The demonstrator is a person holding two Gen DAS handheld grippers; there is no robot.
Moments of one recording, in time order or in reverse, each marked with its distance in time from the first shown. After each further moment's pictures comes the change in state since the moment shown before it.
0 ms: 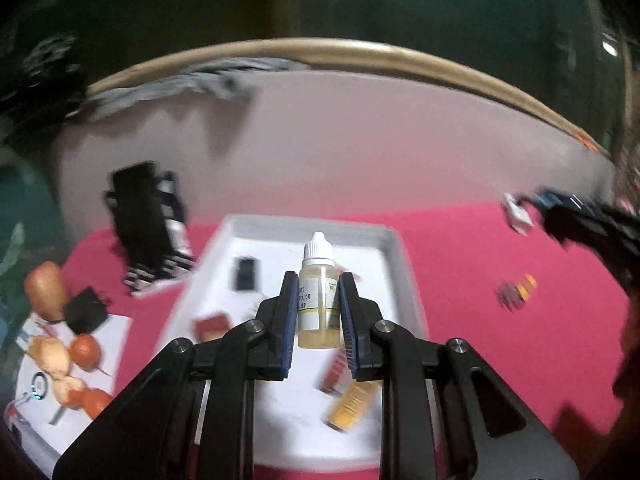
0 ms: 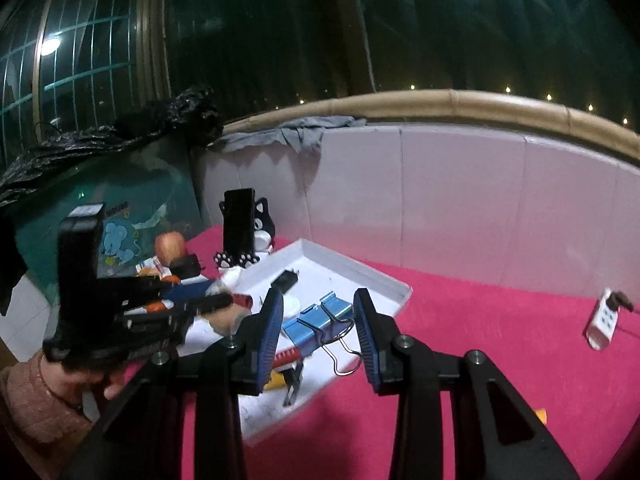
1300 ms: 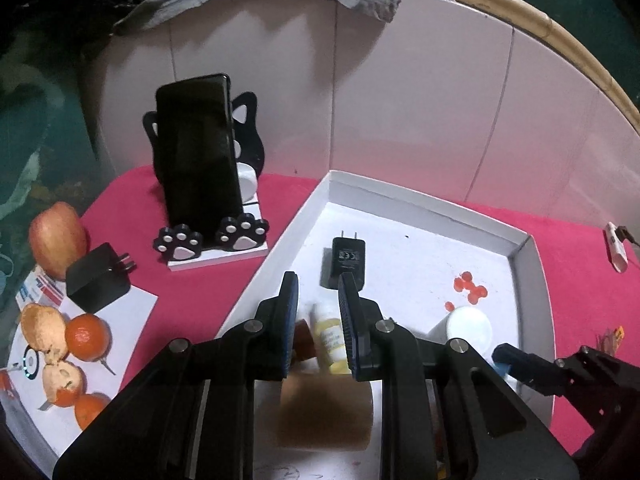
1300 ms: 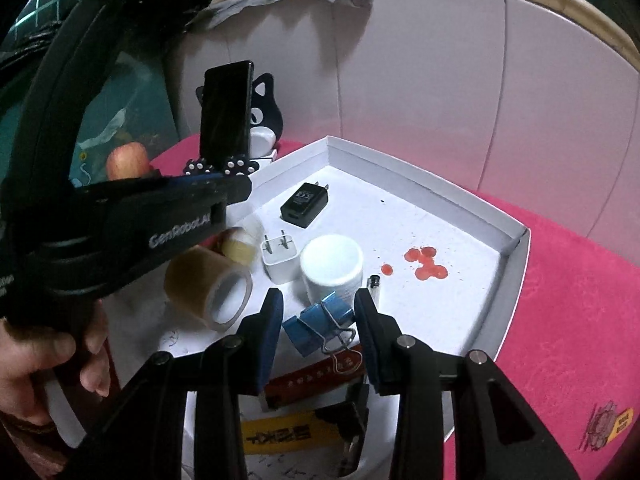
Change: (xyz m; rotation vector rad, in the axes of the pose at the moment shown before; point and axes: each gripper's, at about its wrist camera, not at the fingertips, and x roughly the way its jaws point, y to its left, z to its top) left arm 0.100 0.061 -0.009 -0.167 0.161 0.240; right arm 0.171 0.053 -0.051 -0.023 0.303 -0.040
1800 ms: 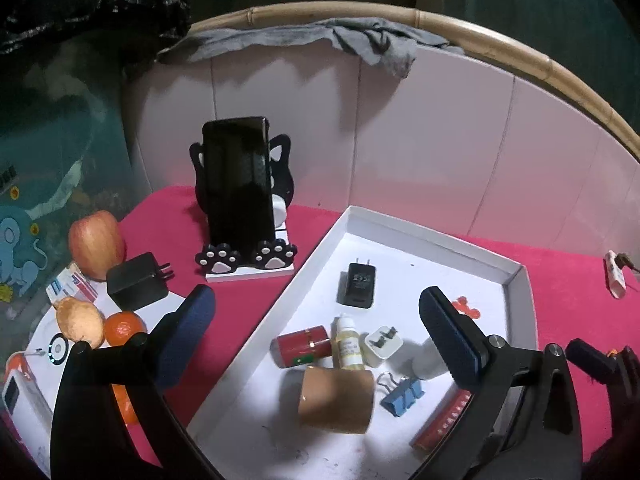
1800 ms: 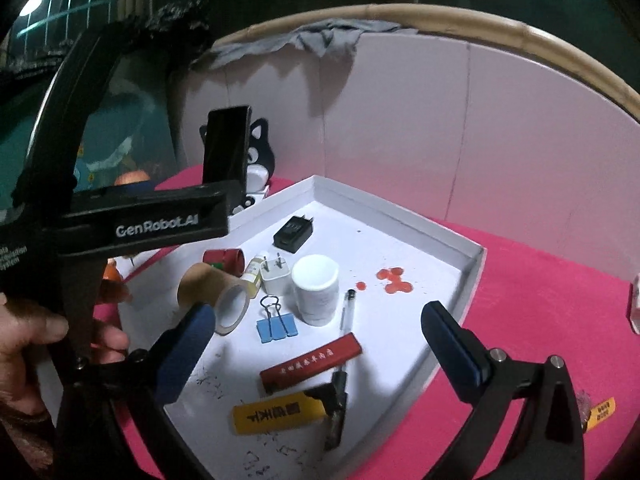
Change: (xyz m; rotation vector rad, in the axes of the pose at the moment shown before) left arm -0.047 0.008 0.001 -0.049 -0.107 0.046; right arm -0.054 -0.009 -0.012 0.015 -0.141 -0.055
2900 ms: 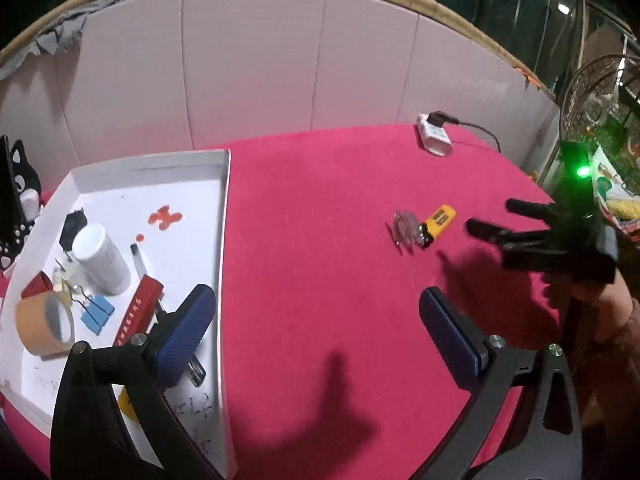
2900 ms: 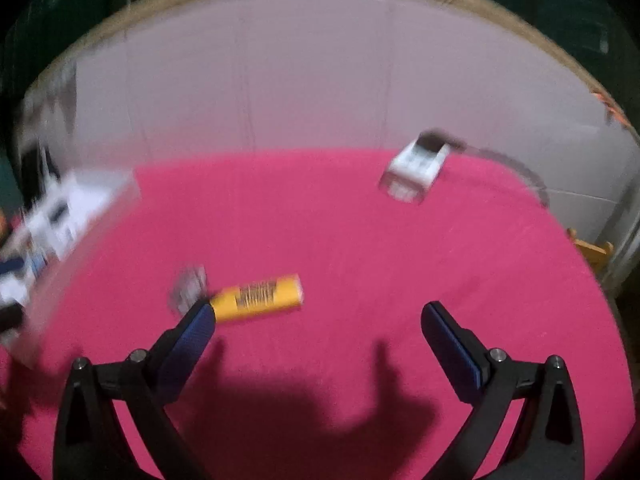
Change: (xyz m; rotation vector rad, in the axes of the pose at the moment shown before) left arm -0.048 -0.193 -0.090 0.362 0.184 -0.531; right arm -0.076 -0.242 -0.111 0.266 0.161 -0.404
